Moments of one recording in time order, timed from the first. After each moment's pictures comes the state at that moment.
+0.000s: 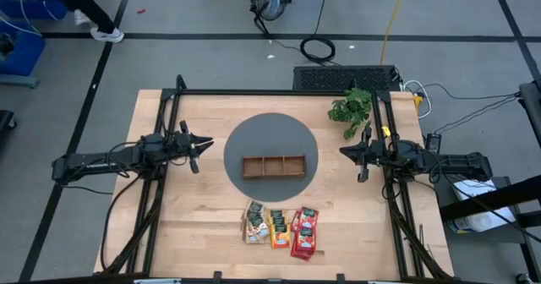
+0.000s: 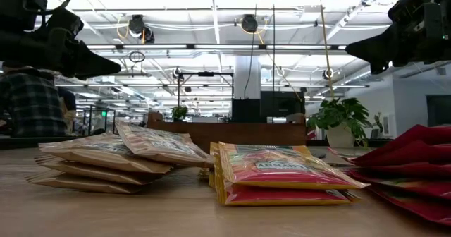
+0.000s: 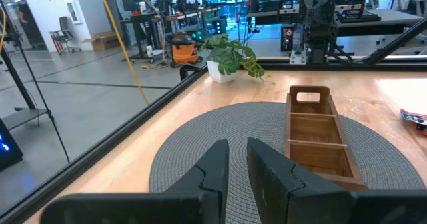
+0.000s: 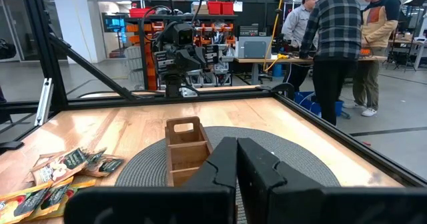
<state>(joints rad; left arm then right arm) 0.18 0.18 0.01 0.09 -0.15 0.08 -0.02 0.04 0.01 0.06 0.16 0.01</state>
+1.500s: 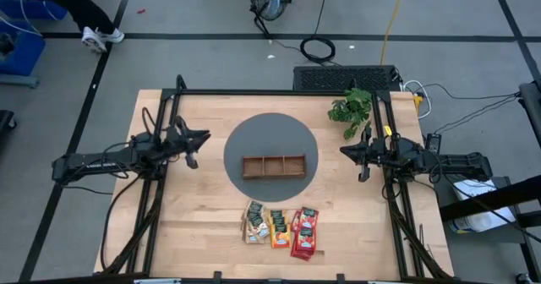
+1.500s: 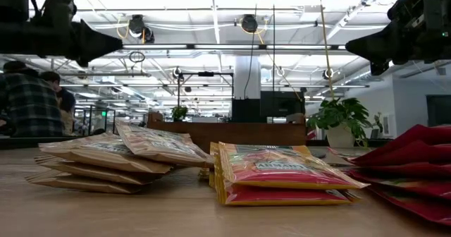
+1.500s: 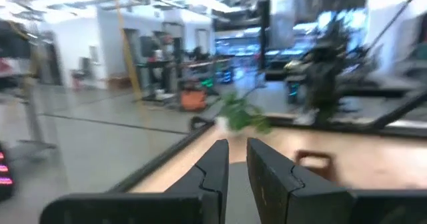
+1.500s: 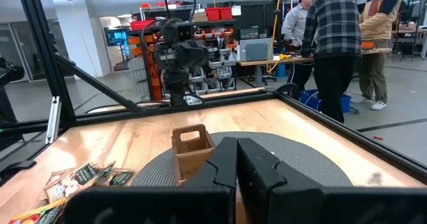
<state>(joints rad) 0.18 0.18 0.01 0.30 -0.15 0.03 -0.02 0.04 0.01 0.08 0.16 0.09</state>
